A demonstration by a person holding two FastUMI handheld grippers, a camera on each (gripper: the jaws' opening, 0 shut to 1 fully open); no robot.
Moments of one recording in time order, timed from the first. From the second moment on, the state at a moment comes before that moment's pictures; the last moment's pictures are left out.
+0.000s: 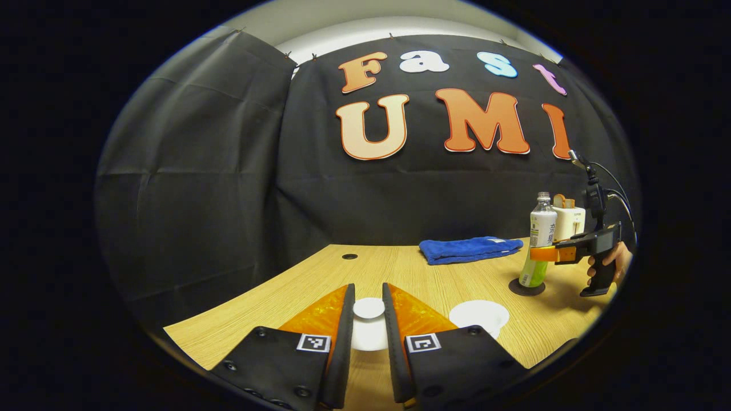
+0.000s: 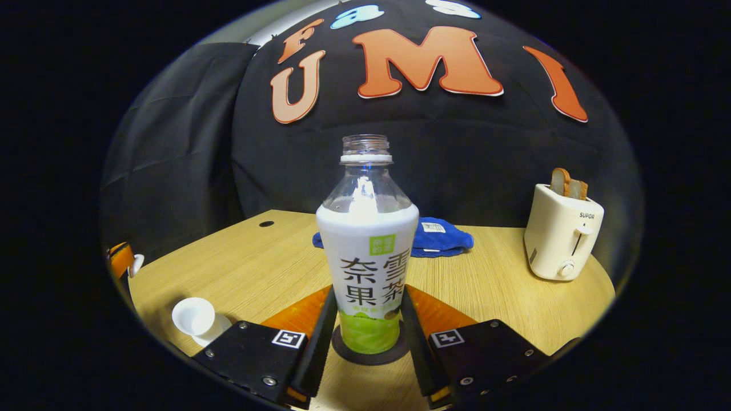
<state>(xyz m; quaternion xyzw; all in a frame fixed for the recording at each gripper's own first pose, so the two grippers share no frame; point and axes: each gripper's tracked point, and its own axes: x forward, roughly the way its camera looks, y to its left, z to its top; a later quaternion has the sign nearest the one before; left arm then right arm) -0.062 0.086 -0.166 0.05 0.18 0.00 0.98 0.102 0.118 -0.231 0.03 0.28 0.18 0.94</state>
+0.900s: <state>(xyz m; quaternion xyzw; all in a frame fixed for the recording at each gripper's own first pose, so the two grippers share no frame) -0.062 0.070 -0.175 0.05 0.19 -0.01 0.98 0.094 0.115 -0.239 0.00 0.27 0.18 0.94</state>
